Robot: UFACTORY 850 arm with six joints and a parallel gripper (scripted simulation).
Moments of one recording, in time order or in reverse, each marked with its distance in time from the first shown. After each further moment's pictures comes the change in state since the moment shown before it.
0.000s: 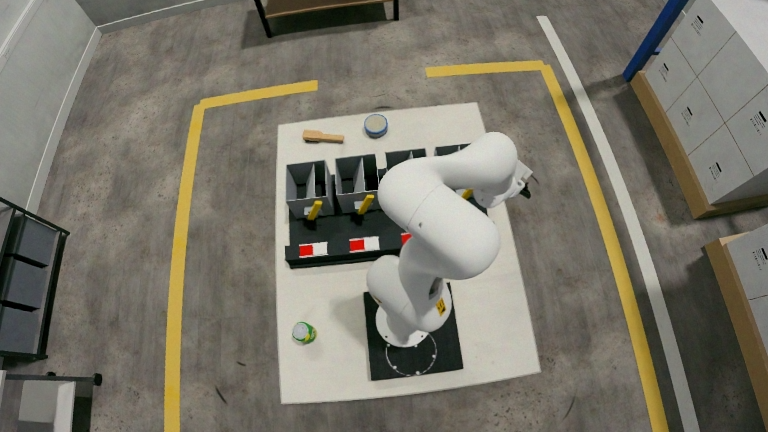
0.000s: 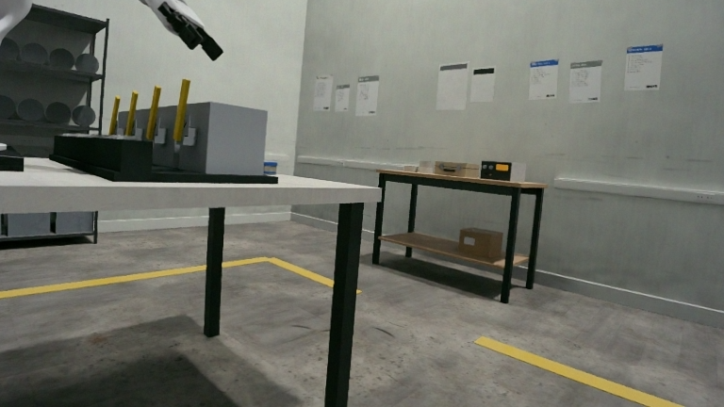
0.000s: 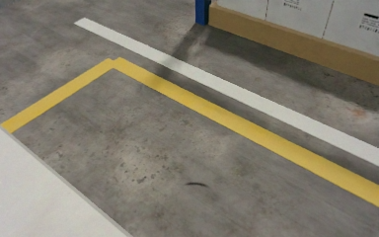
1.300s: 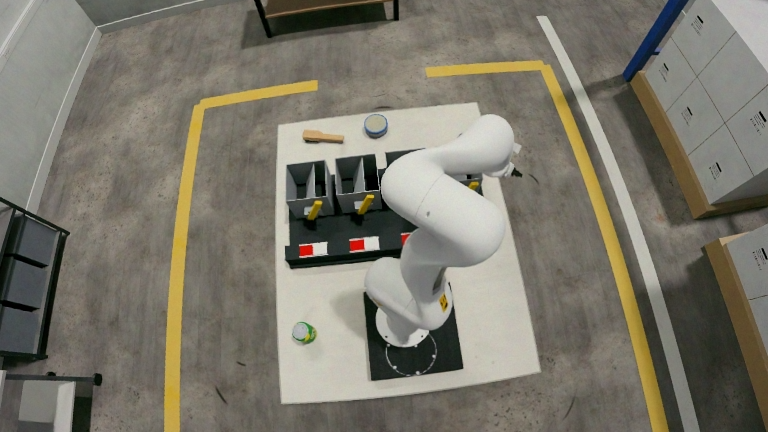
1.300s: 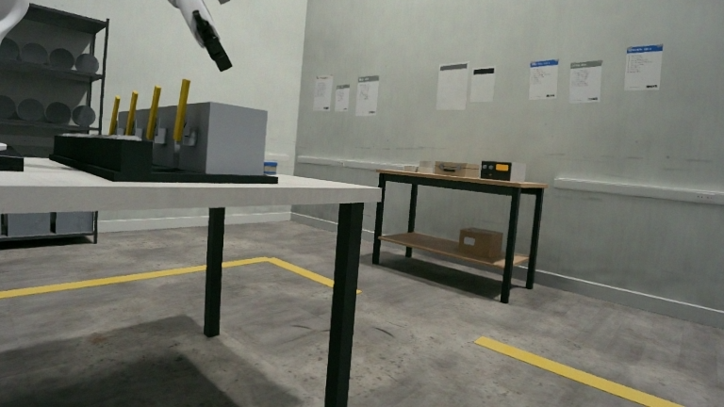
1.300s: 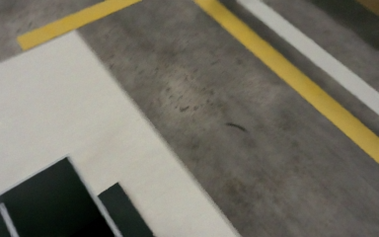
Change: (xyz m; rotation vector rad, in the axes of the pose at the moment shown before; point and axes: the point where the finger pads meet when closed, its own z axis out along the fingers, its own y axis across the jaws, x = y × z) arm -0.004 -0.067 0.010 0.104 -0.222 -0.246
